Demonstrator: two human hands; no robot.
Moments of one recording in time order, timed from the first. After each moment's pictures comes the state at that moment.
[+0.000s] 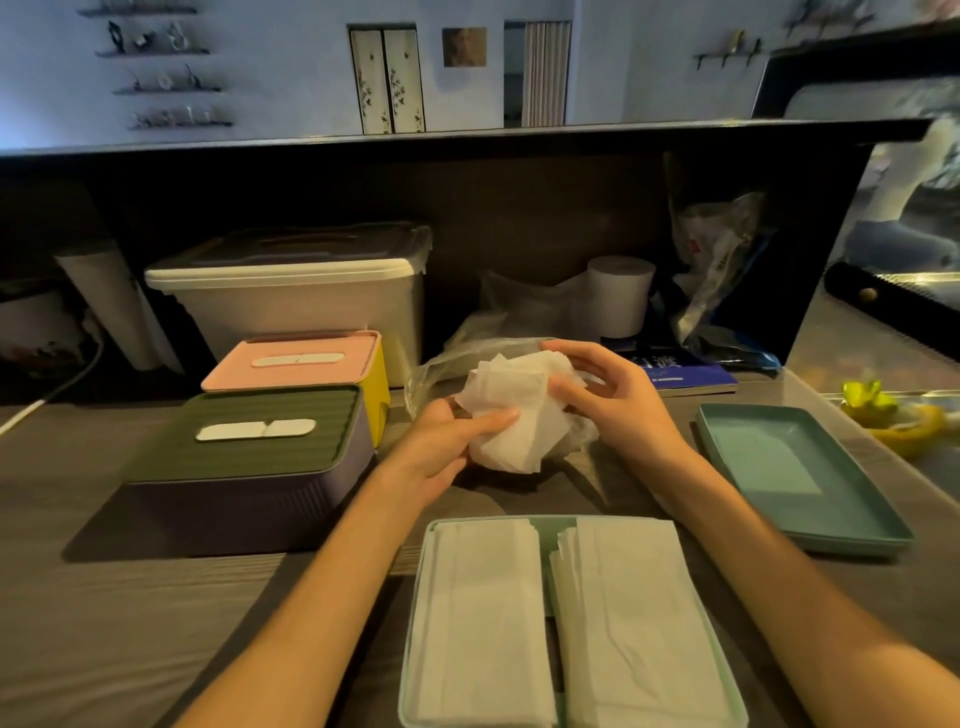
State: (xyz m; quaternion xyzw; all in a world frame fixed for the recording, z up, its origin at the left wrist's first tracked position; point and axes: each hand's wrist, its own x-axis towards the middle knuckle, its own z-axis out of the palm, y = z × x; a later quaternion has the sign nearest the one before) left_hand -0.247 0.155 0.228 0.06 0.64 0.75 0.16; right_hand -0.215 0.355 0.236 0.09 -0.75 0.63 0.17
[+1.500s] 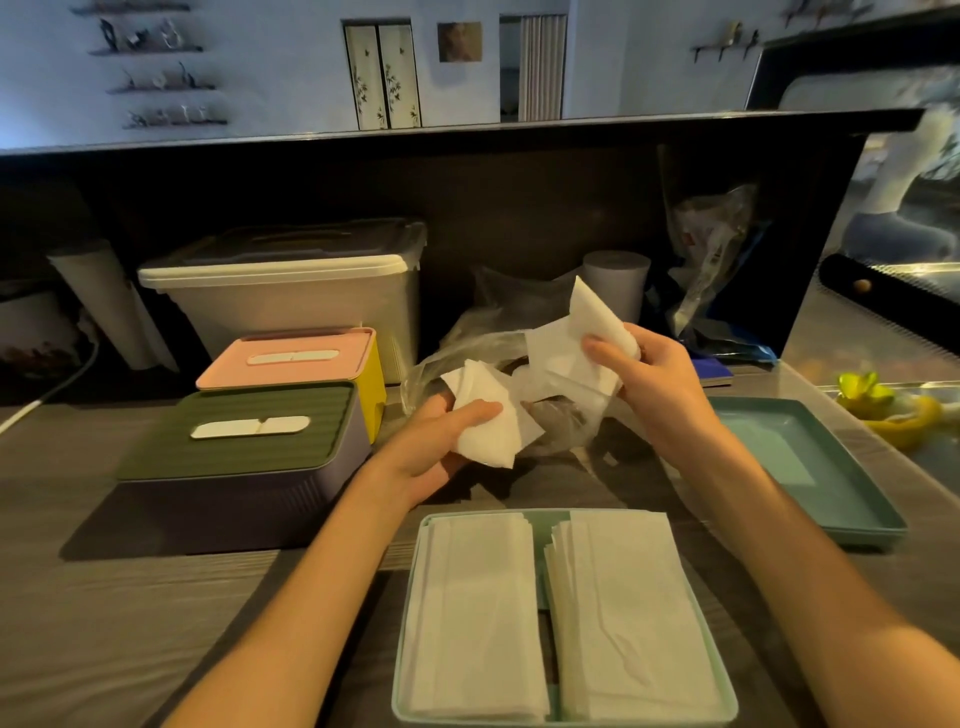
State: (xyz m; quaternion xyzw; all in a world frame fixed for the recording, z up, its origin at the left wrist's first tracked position) left_hand -0.245 0.150 0.229 0.06 0.60 0.77 0.21; right_hand -0.208 0.371 0.255 0.00 -0.72 0.66 0.21
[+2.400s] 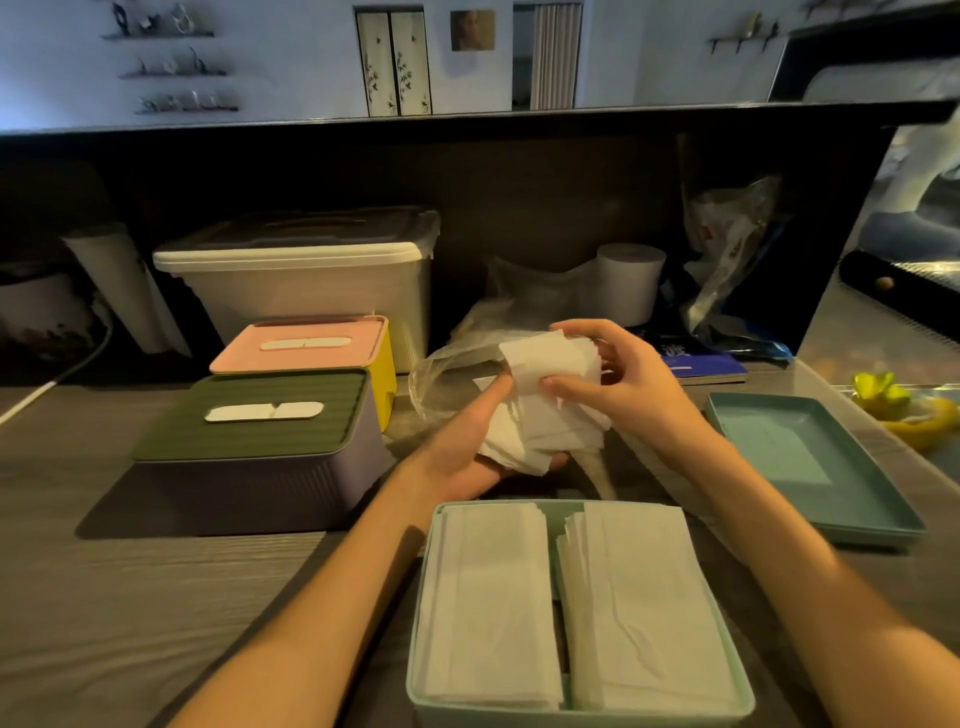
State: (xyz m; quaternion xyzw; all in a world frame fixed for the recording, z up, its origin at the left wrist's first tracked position) left_hand -0.233 0.169 0.223 0.08 0.50 0.81 0.30; right_hand -0.204 0.356 0.254 0.09 -0.83 0.53 0.15
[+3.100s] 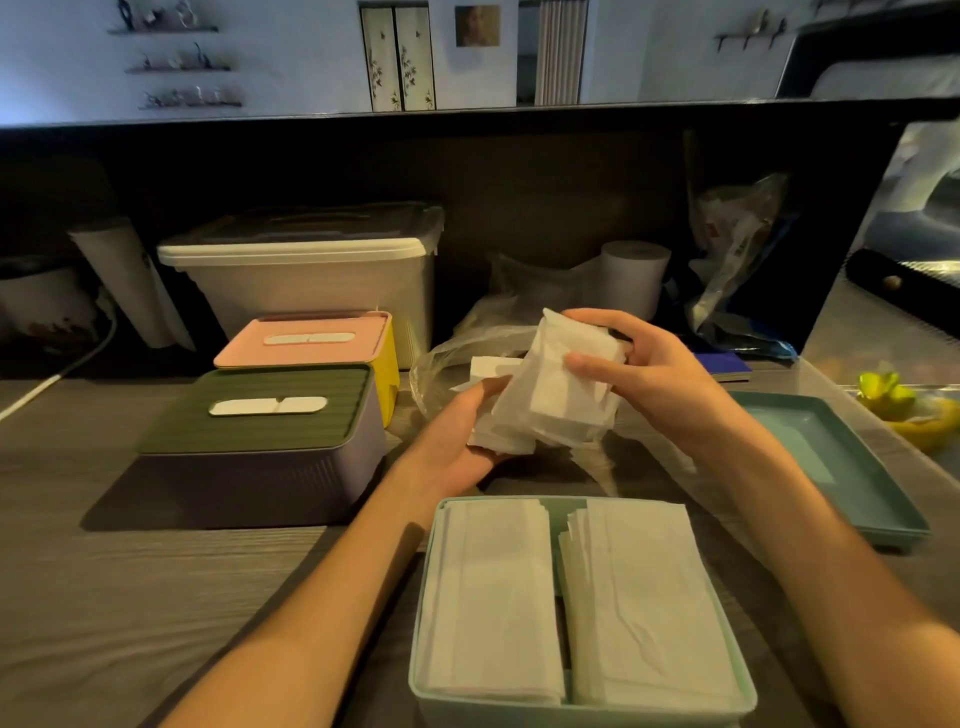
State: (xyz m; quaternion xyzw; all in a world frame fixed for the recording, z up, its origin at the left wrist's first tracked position) left_hand -0.234 0.166 0.230 0.01 0.46 0.85 0.25; right_hand -0.200 0.368 0.266 0.10 -0.74 0.65 0.08
